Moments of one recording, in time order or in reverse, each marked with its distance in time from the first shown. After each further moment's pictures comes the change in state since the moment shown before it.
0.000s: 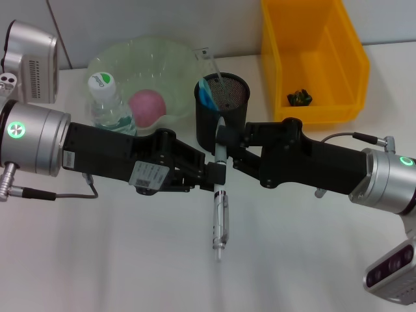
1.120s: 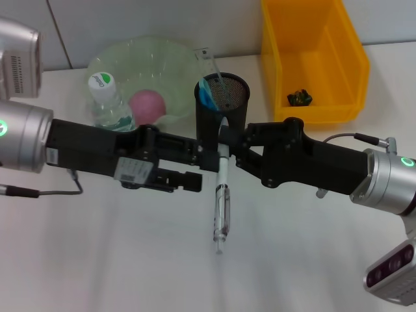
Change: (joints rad) left arm 0.014 0.020 -0.010 0.011 -0.006 0.002 0.024; right arm -0.008 0.002 0.003 -0.002 0.004 0.007 0.005
